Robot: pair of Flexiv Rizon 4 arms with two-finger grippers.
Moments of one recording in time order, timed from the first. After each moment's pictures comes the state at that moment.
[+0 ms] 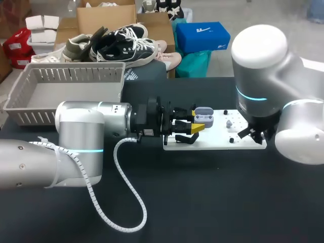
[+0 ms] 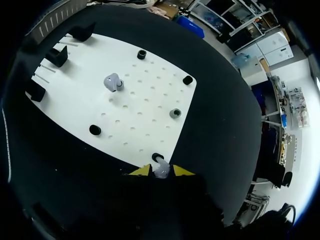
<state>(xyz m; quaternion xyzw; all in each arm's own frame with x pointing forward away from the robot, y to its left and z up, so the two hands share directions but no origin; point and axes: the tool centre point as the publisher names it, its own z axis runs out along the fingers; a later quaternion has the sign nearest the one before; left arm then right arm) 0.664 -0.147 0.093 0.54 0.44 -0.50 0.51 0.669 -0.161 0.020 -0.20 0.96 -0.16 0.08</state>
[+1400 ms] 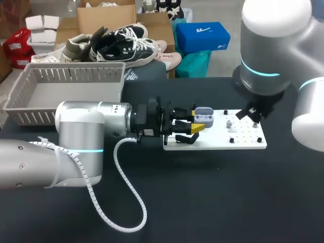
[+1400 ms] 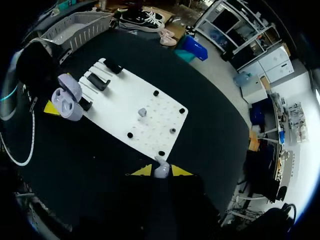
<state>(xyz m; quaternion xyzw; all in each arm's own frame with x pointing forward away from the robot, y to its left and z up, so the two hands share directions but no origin) 0.664 -0.147 0.093 0.54 0.44 -0.50 0.51 0.648 -0.120 0.128 -0.27 0.94 -0.13 0.14</state>
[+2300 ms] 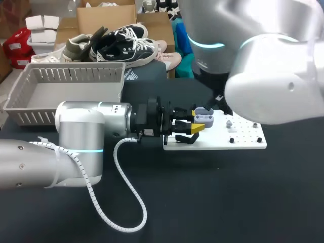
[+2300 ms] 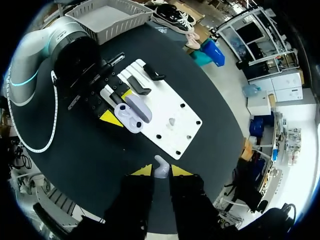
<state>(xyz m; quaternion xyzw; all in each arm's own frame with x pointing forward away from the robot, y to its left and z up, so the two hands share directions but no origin) 0.664 -0.147 0.093 0.54 0.44 -0.50 0.51 0.628 -0.046 0.173 -0.33 0.93 -0.16 0.07</state>
